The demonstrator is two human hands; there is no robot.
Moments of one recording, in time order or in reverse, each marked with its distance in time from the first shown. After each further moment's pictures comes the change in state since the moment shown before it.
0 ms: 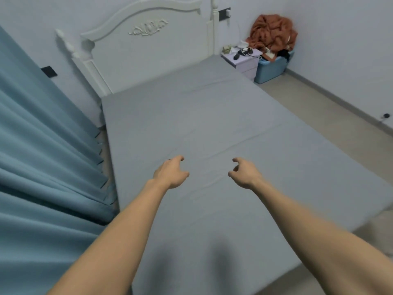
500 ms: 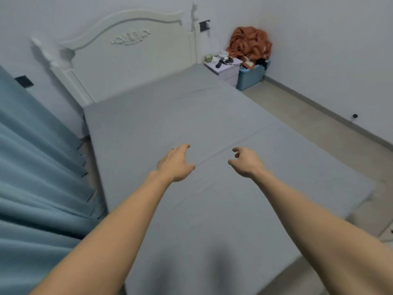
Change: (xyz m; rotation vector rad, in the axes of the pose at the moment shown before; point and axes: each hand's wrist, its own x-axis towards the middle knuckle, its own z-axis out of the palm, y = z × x) left_hand -0.003 0.030 -0.035 0.054 0.074 0.235; right_hand -0.020 -0.035 -0.040 -0.030 0.171 0.062
